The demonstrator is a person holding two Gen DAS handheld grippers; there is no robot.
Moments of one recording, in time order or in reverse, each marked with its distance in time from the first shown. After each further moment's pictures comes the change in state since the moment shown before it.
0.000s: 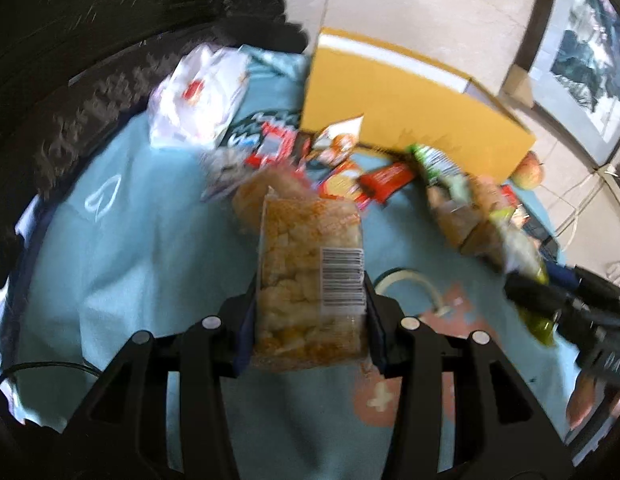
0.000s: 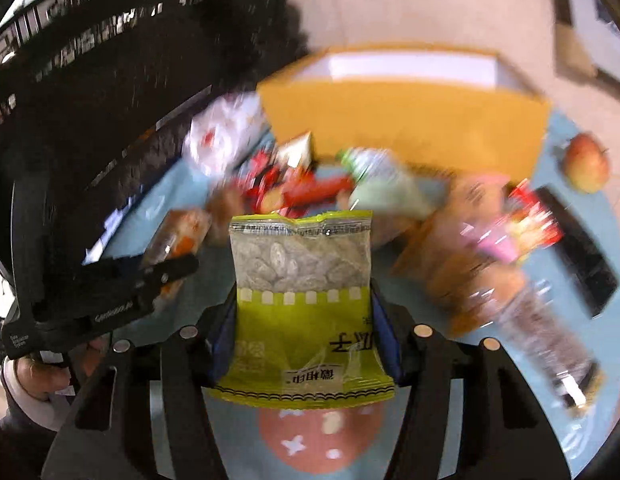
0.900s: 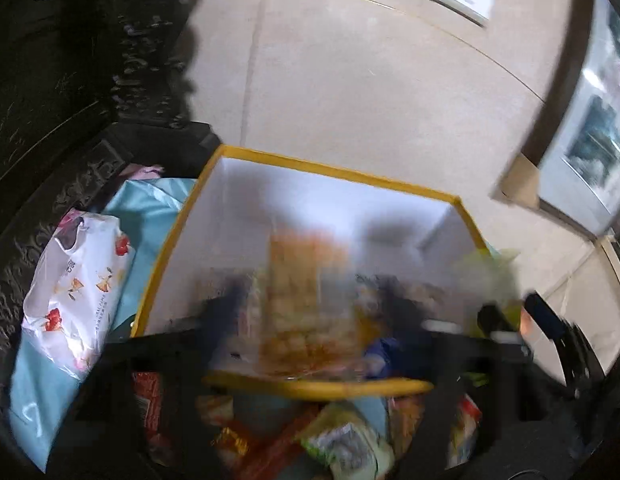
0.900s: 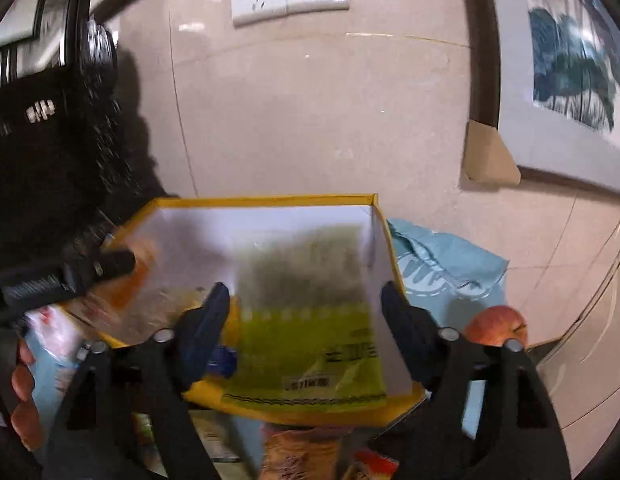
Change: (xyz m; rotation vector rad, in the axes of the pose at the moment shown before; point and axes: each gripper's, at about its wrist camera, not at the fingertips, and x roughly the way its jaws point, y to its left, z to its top) left arm 0.098 -0.094 0.223 -0.032 -0.121 -0.036; right arm 0.055 -0.108 0.163 0.041 -0.293 -0.424
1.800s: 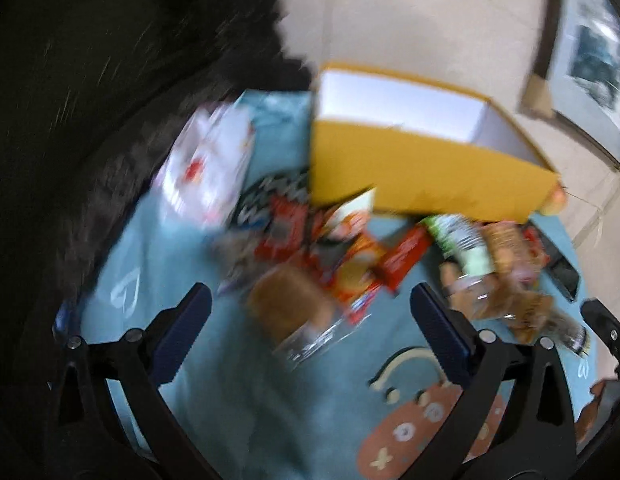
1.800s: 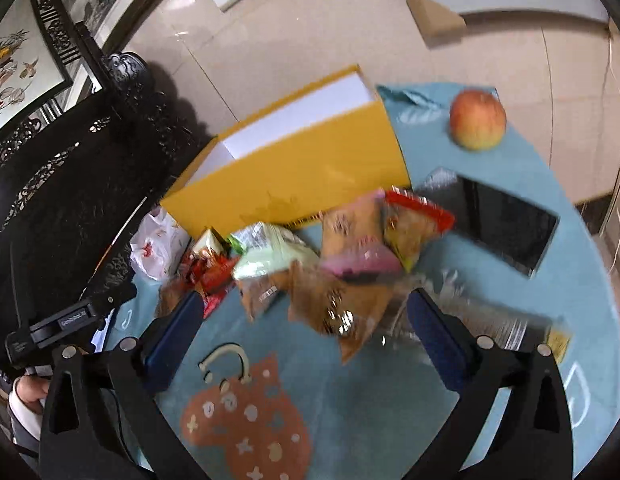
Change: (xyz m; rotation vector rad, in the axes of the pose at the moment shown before) left arm -0.106 0.087 -0.142 0.066 0.131 0.174; right arm -0.121 -0.025 -0.150 0.359 0.173 0.281
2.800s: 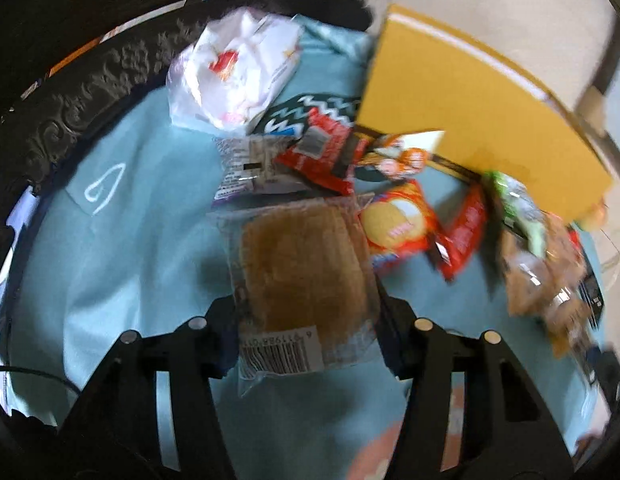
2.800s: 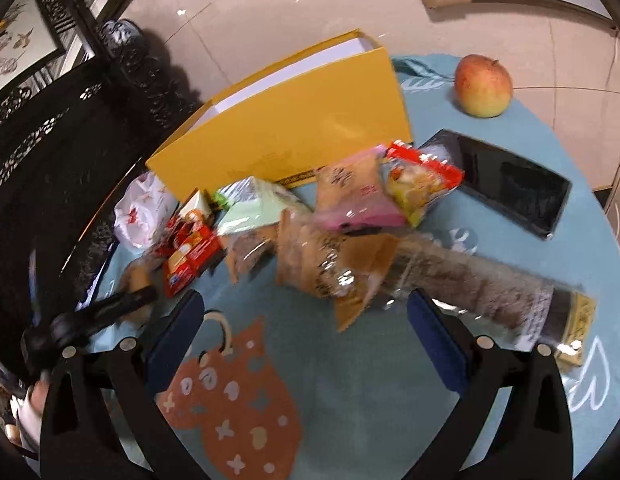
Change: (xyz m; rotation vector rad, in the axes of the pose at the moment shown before) left arm 0.038 0.003 -0.044 -0.158 0.082 0.039; right arm 0.019 0.000 -0.018 -0.031 0.060 -0.033
